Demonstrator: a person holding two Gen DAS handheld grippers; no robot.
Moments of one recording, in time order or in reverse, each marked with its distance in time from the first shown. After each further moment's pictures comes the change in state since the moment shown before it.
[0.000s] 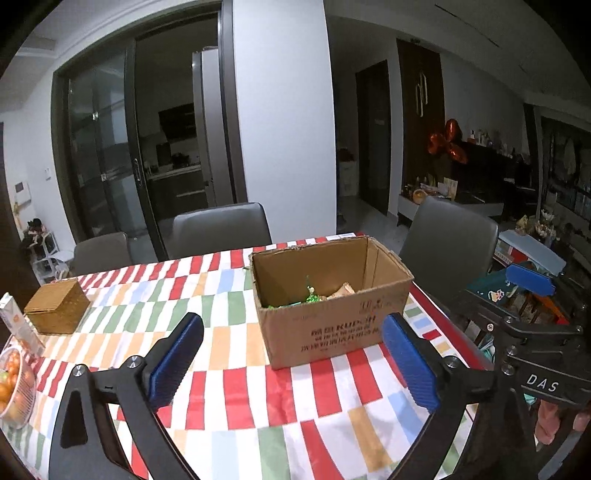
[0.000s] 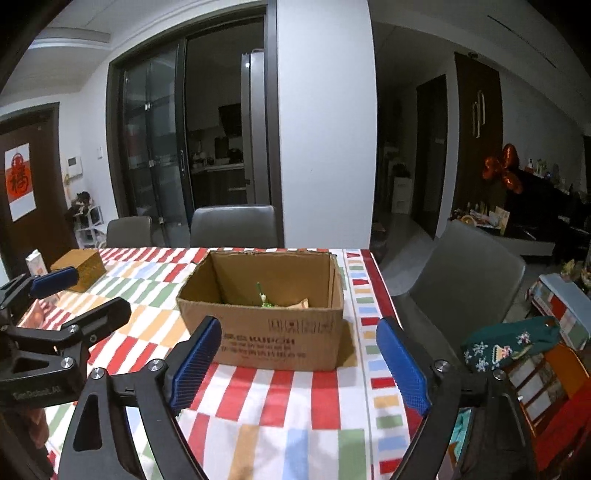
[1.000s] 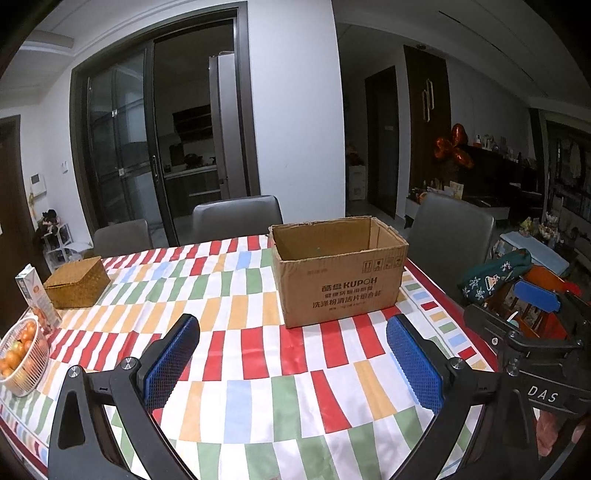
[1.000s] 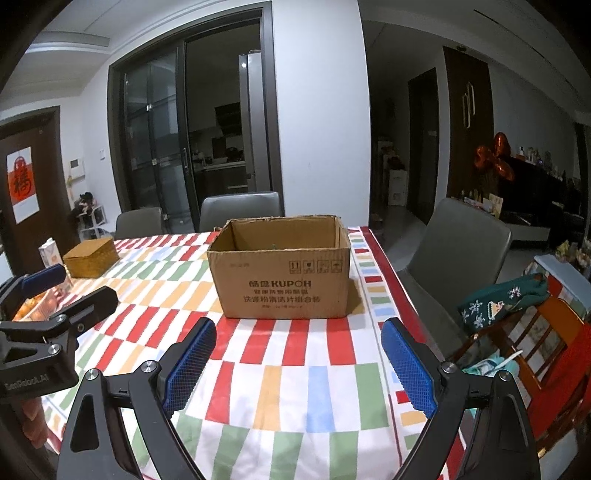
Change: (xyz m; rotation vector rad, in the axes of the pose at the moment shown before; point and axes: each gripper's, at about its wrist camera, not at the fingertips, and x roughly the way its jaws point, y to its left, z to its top) left arm -0.064 0.010 -0.061 -0.026 -0.017 0.036; right arm -0.058 0.026 -0.066 0.035 0.009 -0.002
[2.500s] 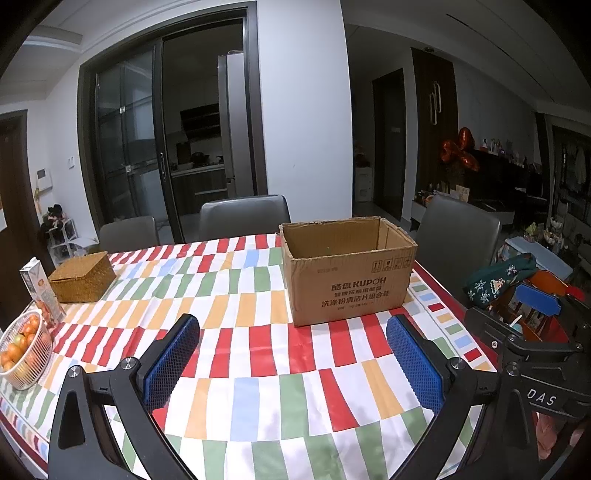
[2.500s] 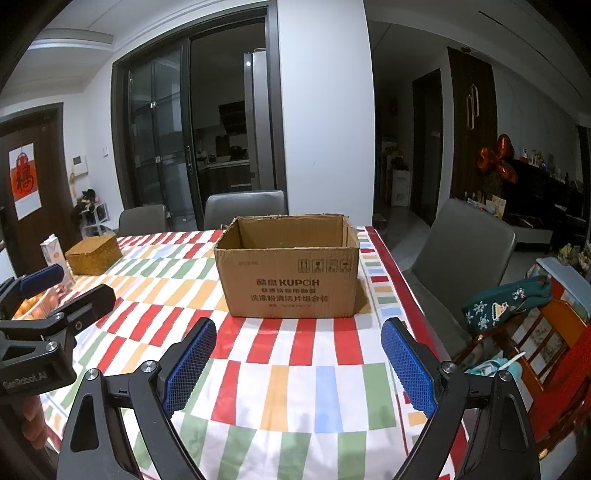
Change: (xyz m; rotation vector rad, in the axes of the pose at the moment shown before) left arm -0.004 0.012 -0.002 -0.018 -0.002 0.021; right arm -0.003 0.013 -0.005 -0.014 -0.006 0.005
